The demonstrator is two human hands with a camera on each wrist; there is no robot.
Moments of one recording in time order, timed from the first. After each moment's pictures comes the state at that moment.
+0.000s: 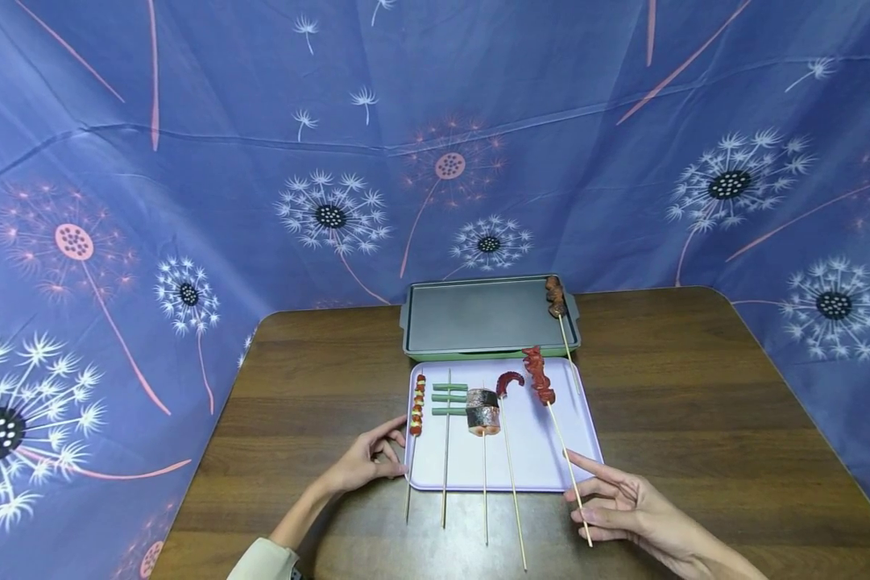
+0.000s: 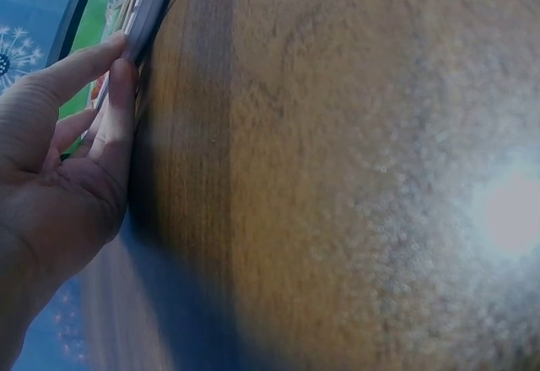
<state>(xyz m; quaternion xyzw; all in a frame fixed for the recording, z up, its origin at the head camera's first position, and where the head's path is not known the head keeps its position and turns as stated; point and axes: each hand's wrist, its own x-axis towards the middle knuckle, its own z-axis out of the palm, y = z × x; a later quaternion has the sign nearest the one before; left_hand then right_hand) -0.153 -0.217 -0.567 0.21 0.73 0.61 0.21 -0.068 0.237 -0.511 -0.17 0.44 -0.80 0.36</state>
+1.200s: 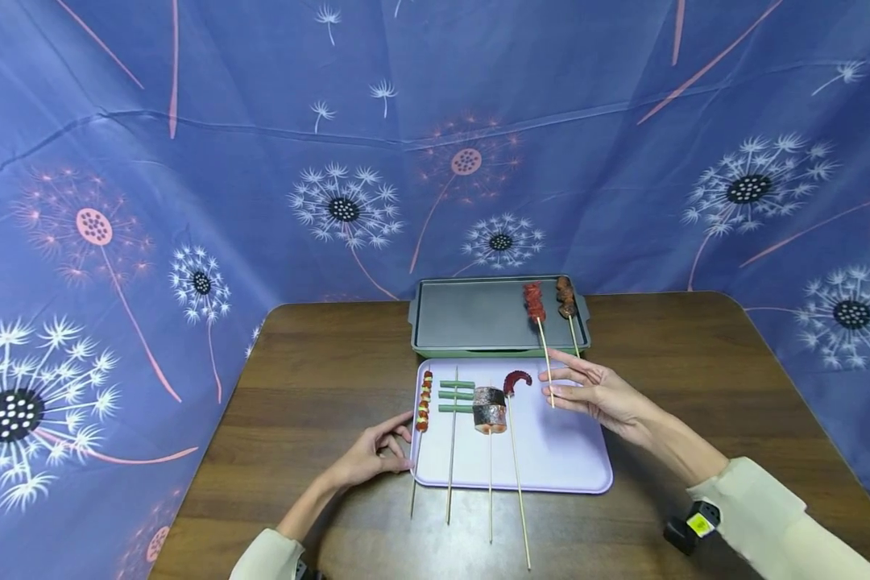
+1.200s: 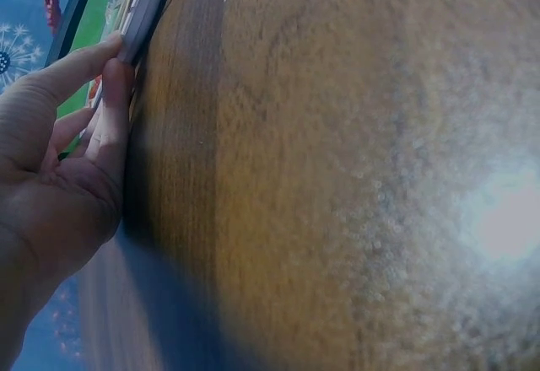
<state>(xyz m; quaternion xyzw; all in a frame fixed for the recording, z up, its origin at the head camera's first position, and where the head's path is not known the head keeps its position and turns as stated) -0.151 -0.217 -0.566 0.19 0.74 0.61 0.22 -0.194 0.210 -0.466 -0.04 0.53 -0.79 0.31</state>
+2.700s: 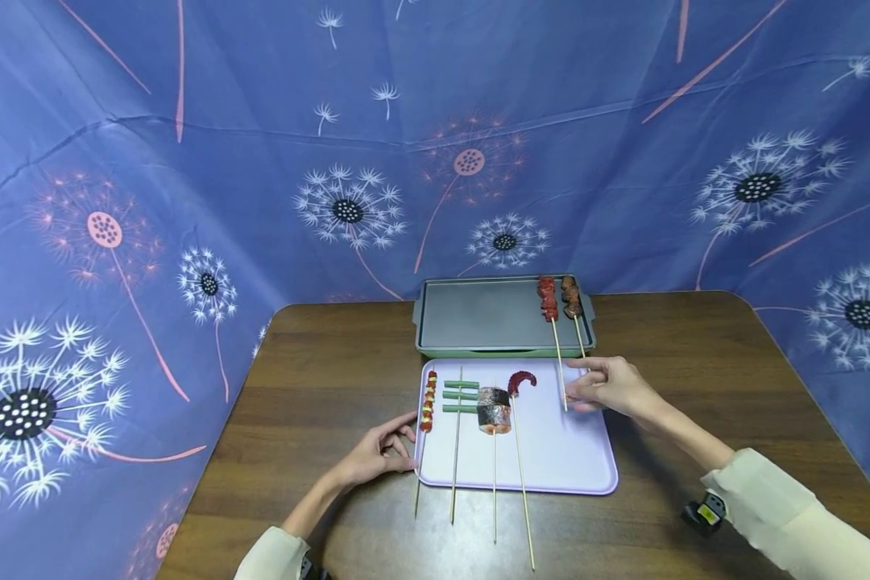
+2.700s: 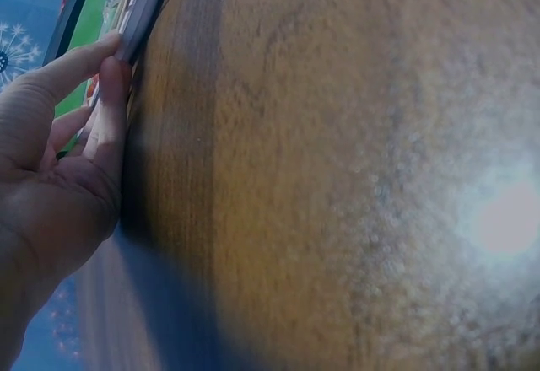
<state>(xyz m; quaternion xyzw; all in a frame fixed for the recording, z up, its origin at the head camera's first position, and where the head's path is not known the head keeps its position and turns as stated) -0.151 -0.217 -0.564 0.18 0.74 0.61 0.21 -0.204 0.217 -0.467 -0.05 0.77 -0.60 0.21</state>
